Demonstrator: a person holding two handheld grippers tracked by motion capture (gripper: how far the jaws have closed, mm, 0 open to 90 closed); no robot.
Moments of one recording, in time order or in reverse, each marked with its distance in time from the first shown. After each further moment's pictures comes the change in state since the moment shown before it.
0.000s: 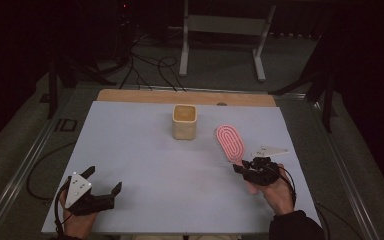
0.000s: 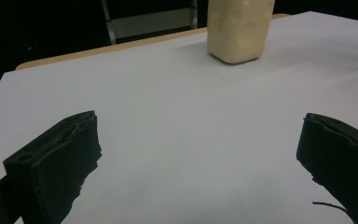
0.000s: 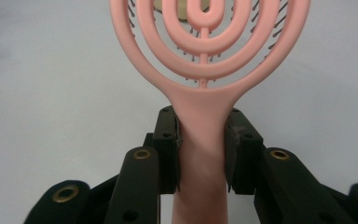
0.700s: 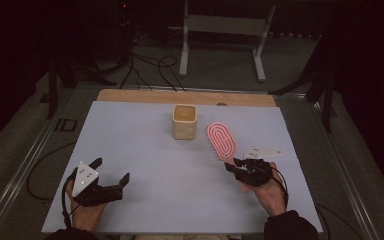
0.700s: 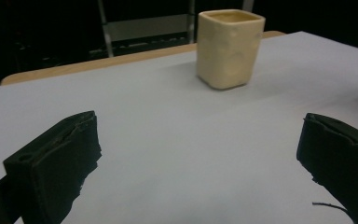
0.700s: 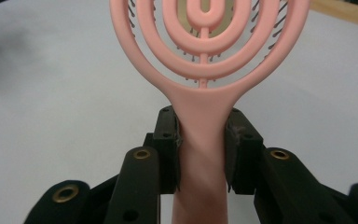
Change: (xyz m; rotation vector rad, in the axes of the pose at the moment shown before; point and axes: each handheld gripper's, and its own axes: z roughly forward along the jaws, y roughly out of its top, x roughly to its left) left arm -0.016 0.041 0.013 -0.005 -0.024 -0.044; right arm 0.021 0.011 0.005 -0.075 0.018 -0.065
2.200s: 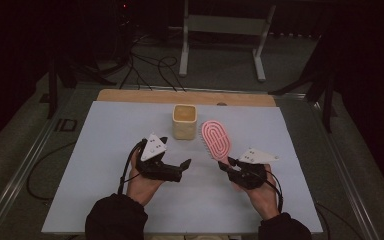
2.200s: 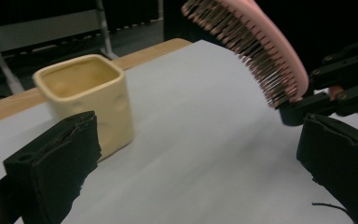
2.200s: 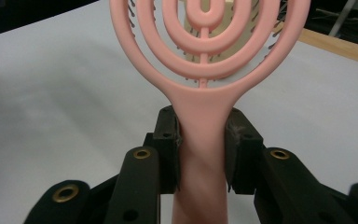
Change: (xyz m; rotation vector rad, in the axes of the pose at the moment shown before) left arm -0.098 0.088 0.089 0.060 -0.318 0.097; right arm 0.021 0.004 0.003 -0.102 -0.006 -0.029
